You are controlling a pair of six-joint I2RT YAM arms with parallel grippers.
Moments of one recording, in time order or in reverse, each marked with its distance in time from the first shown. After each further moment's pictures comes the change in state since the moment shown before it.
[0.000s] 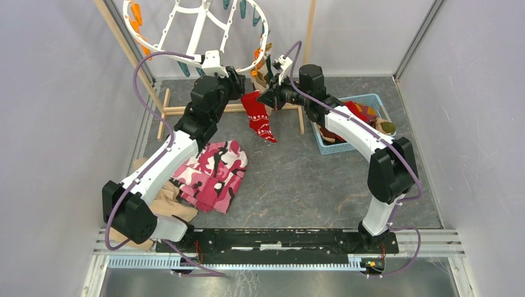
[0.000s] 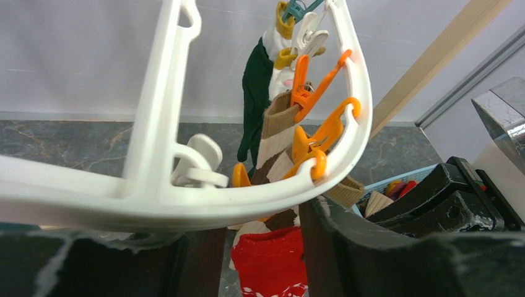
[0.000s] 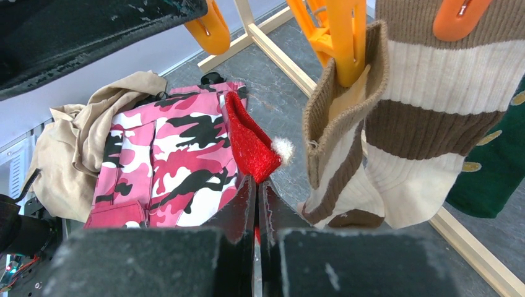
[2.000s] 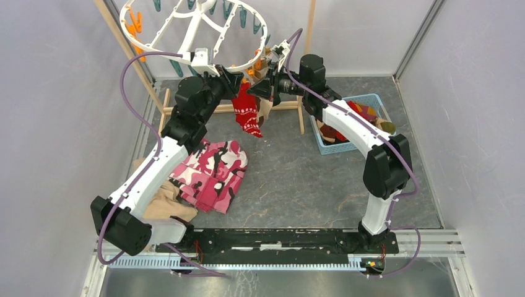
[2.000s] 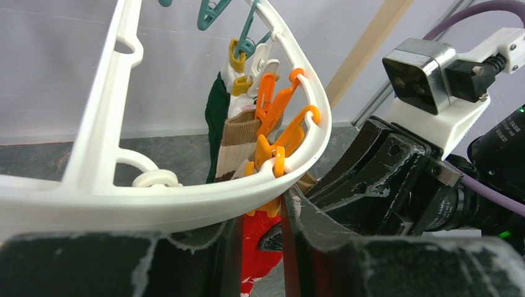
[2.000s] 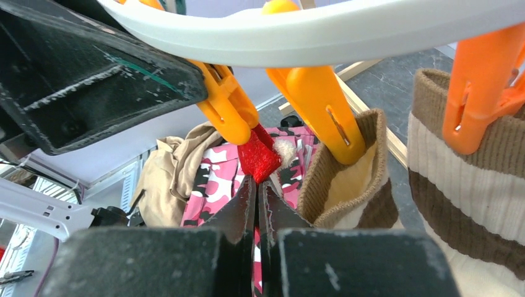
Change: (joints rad) left arm 0.035 -0.100 0.003 -0.018 0.191 -0.063; right arm 0.000 0.057 0.127 0.117 -0.187 0.267
